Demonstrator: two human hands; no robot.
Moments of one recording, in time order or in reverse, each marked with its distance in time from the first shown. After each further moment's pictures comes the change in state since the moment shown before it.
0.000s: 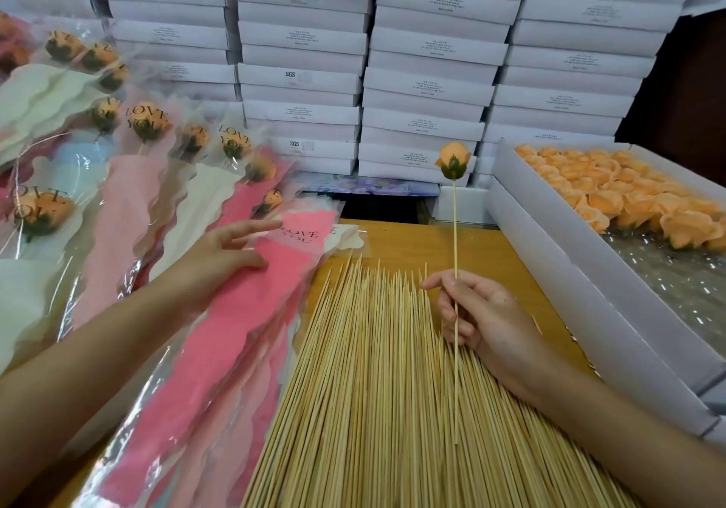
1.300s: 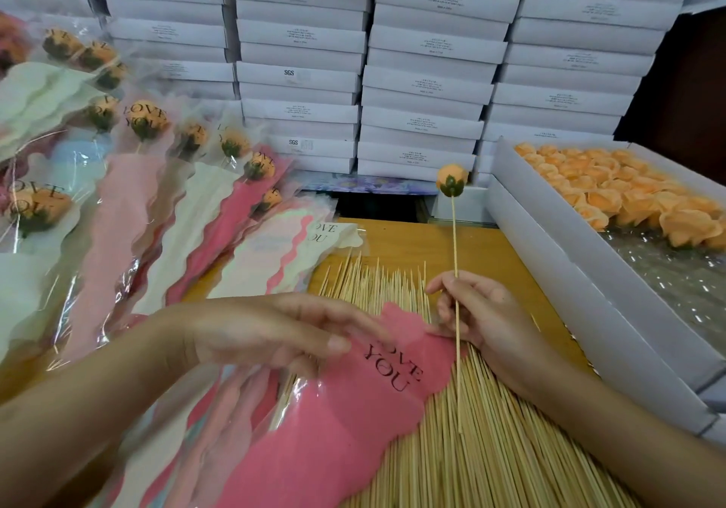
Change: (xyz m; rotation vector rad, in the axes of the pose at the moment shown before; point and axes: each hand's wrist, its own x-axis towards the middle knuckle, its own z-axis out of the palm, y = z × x) left_hand -0.054 0.015 0.047 0.139 -0.828 -0.145; right_hand -0.001 -0.004 0.004 -0.032 0.087 0.059
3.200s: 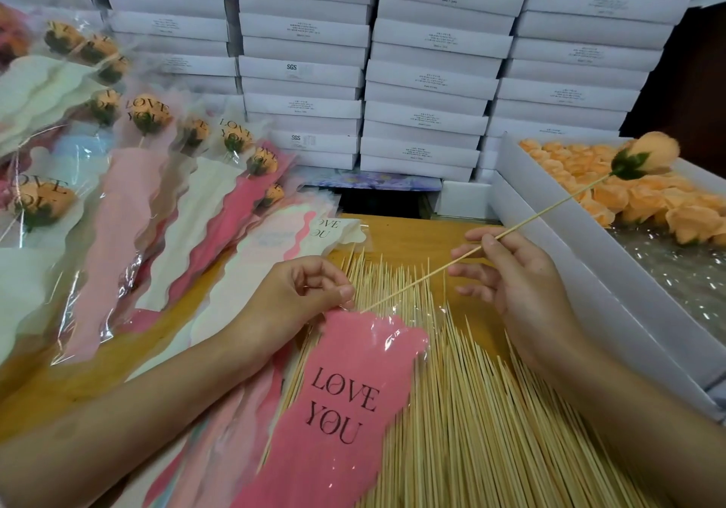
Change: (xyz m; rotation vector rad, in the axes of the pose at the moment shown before) left_hand 0.038 -0.035 -0.001 -0.049 0.633 0.383; right_hand 0.003 -0.024 -0.004 0.044 0.231 -0.228
